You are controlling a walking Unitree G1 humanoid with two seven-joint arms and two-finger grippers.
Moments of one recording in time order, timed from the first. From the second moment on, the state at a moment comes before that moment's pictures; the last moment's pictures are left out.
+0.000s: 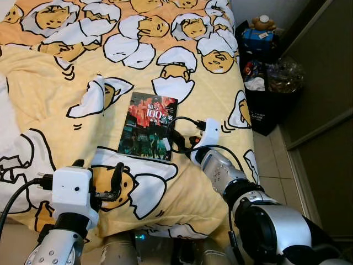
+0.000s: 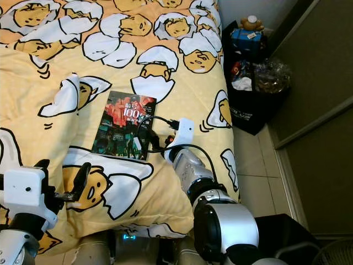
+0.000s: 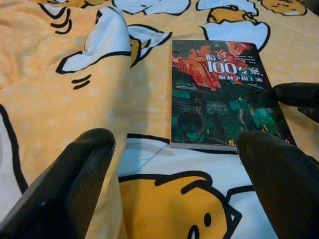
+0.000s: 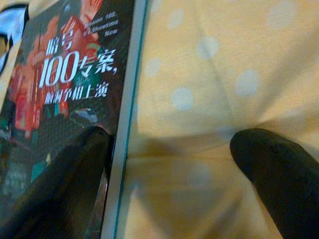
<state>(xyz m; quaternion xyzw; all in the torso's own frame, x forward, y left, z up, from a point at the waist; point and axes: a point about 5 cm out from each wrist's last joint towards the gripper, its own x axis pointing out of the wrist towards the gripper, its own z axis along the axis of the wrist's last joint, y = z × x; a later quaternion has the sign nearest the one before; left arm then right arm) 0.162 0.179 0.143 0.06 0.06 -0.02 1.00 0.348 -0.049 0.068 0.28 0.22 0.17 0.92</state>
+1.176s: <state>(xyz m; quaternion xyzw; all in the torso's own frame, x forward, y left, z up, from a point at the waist) 0.163 0.175 0.143 0.06 0.06 -0.01 1.00 0.348 -0.042 0.076 0.35 0.21 0.22 0.89</state>
